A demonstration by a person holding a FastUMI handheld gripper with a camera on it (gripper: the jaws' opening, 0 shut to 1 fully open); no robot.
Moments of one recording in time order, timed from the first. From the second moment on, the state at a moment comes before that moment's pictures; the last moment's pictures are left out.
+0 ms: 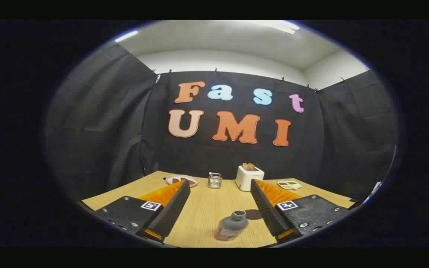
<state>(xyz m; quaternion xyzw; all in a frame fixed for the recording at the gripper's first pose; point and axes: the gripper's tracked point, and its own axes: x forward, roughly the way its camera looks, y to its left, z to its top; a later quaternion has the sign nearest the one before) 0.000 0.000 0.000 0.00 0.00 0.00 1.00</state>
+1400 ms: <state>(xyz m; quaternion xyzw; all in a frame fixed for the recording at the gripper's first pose) 0.015 -0.026 -0.096 0.05 0.05 0.00 1.00</state>
